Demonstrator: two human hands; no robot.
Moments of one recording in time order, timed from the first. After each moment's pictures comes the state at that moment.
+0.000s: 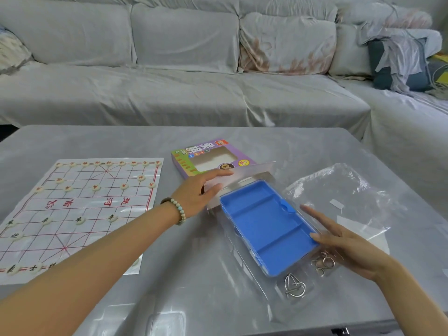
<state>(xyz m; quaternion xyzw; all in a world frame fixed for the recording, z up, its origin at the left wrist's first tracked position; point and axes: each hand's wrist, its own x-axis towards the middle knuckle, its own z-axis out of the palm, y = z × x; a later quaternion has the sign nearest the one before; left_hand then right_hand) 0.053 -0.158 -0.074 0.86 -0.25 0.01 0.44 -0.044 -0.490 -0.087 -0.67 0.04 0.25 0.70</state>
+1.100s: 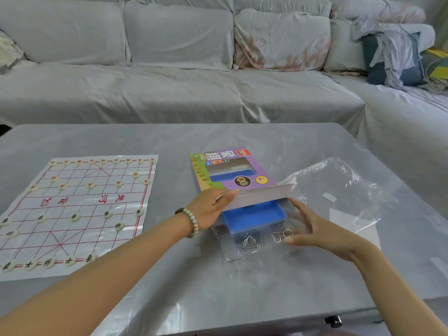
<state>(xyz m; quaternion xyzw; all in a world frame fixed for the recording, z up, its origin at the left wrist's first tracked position) 0.019 -0.198 -0.079 0.86 -0.23 -0.07 0.45 -0.037 -0.467 -0.084 -0.79 -0.02 0.25 0.56</state>
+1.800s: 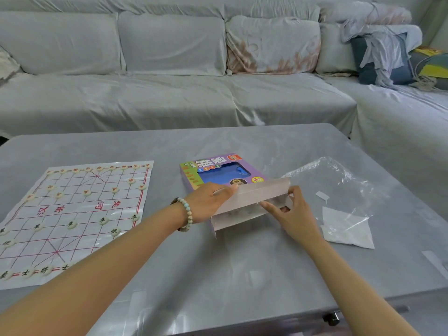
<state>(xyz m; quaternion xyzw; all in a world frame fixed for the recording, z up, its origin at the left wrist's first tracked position) 0.021 -0.207 -0.049 0.89 -0.19 -0.13 0.40 -0.015 -0.427 -0.104 -0.88 0.10 -0.09 0.46</state>
